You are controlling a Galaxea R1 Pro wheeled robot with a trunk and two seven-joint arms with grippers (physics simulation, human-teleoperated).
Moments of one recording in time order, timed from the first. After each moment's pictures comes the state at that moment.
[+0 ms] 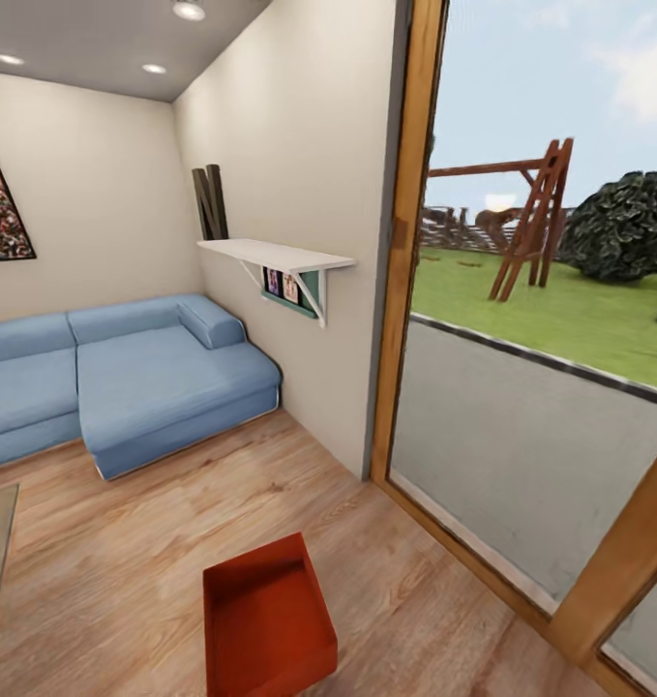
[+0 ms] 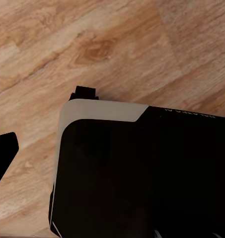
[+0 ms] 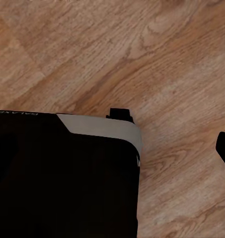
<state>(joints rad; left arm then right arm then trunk) -0.26 0.04 0.00 0.00 0.18 0.06 -0.10 -0.25 0.03 0.49 0.03 -0.42 -0.09 -0.03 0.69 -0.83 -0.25</state>
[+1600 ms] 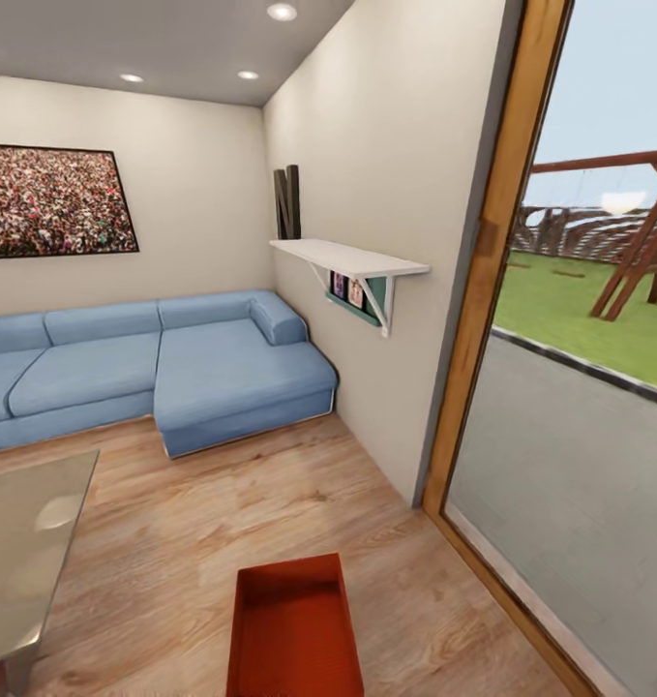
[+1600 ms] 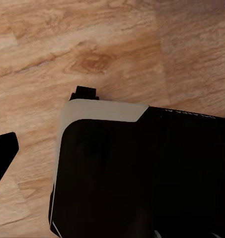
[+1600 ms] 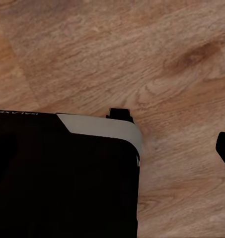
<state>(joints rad) -0.26 0.04 0.00 0.00 0.19 0.06 -0.10 -0.25 0.03 0.49 0.03 -0.42 -0.09 -0.03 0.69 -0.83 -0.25</state>
